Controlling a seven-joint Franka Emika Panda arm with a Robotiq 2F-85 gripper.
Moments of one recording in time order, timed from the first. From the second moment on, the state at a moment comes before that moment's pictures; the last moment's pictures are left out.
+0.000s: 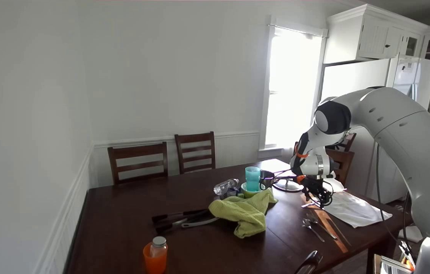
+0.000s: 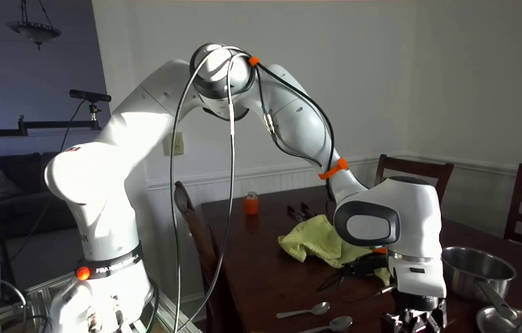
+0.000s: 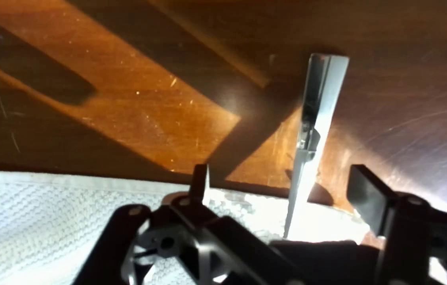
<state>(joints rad) -0.55 0.83 -0.44 -1.81 0.35 2.61 0.84</state>
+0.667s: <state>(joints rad) -0.55 0.86 -0.45 -1.73 0.35 2.51 1.03</state>
